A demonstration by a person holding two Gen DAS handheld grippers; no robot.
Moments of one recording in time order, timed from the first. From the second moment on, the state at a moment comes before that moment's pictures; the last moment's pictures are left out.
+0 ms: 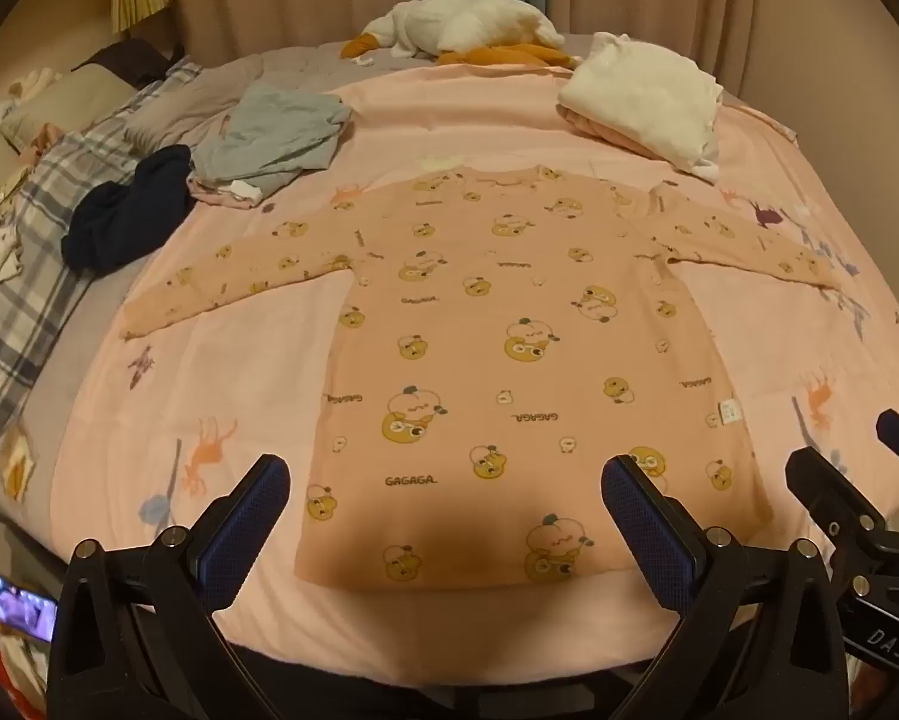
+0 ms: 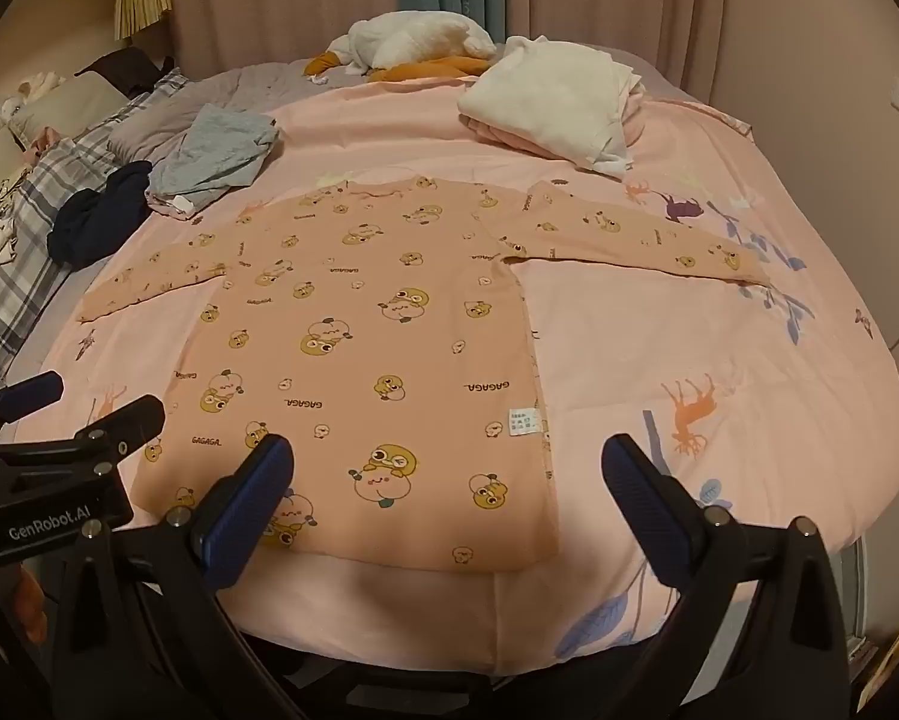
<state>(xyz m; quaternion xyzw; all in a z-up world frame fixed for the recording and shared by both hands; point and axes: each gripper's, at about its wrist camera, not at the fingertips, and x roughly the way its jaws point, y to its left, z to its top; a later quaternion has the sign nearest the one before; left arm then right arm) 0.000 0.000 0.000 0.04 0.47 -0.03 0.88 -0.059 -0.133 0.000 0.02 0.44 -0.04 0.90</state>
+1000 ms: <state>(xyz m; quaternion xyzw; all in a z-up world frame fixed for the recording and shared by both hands) -0.001 0.005 -0.002 0.04 0.48 -0.02 0.88 -0.054 -0.125 0.003 0.02 0.43 -0.03 0.90</state>
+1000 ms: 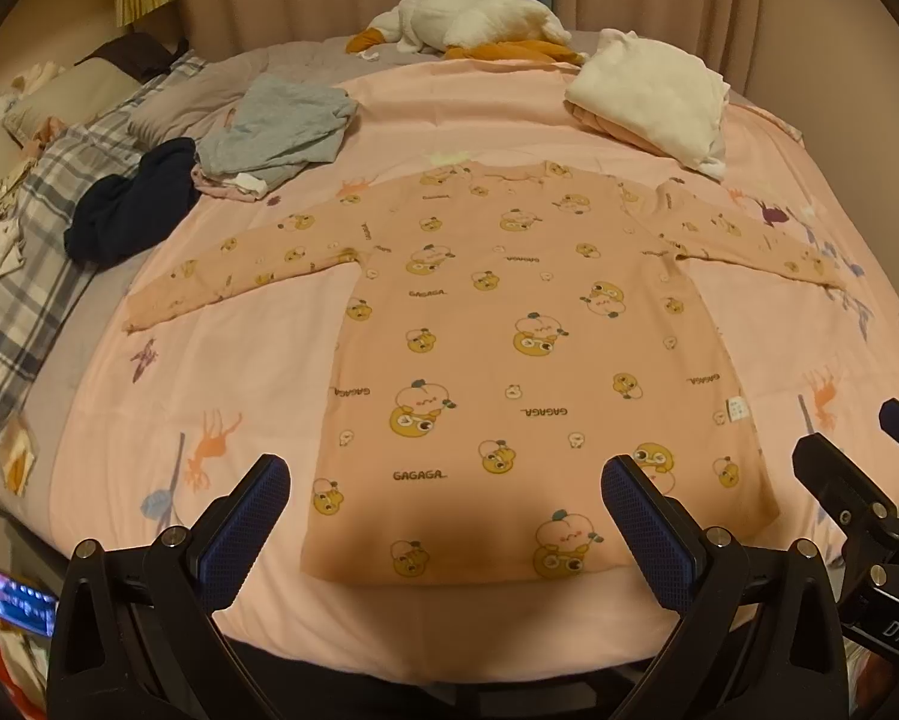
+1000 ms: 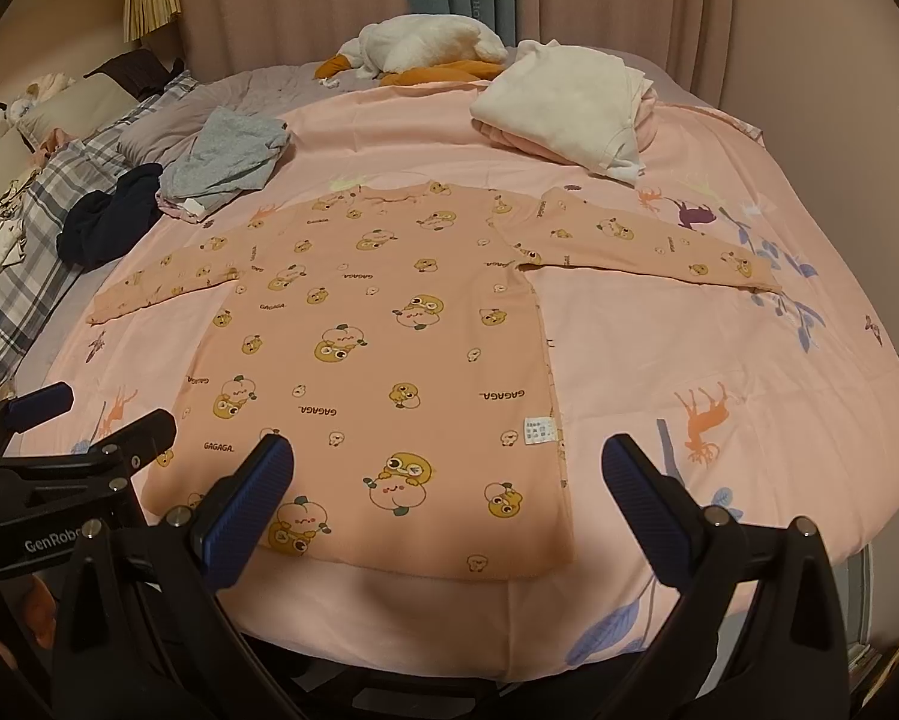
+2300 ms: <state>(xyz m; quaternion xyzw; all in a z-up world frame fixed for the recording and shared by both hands) -0.002 0.001 -0.004 0.05 0.48 -0.02 0.87 -0.055 -0.125 0.001 0.02 0.44 -0.02 0.90</state>
